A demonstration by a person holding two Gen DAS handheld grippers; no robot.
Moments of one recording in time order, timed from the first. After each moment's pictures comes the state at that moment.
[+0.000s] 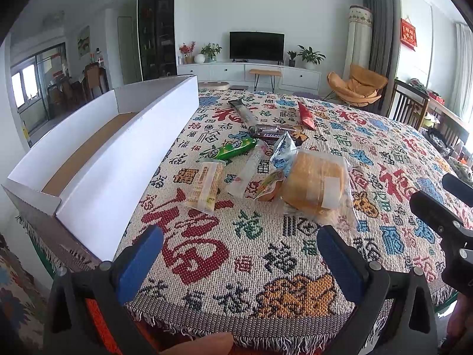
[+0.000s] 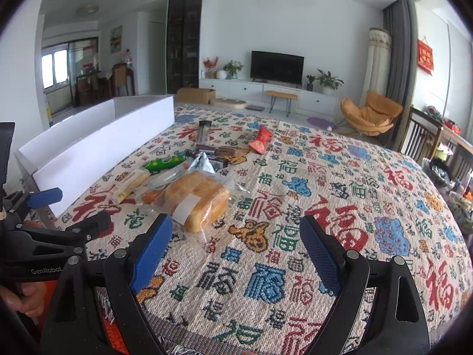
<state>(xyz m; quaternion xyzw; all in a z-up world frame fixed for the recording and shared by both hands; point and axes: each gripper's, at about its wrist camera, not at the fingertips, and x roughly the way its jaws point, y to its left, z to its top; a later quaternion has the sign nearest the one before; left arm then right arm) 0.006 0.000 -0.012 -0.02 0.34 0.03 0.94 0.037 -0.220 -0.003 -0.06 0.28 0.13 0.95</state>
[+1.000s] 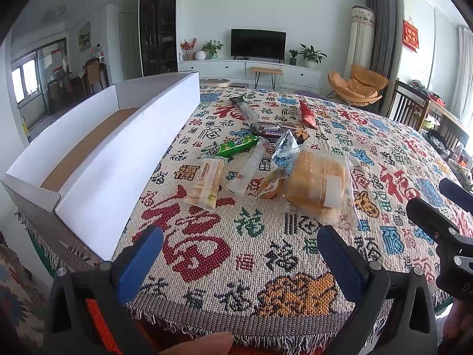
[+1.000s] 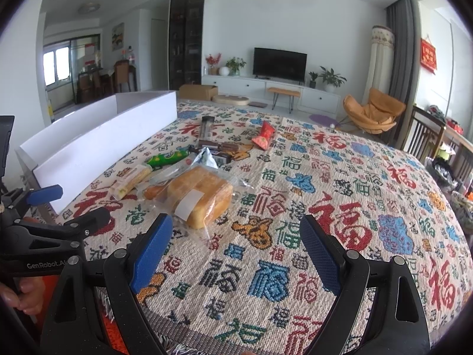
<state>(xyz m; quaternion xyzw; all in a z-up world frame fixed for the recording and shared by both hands) 0.005 0.002 -0.012 -0.03 0.35 0.03 0.94 0.039 -0.218 -0.008 -0.06 0.28 0.14 0.95</state>
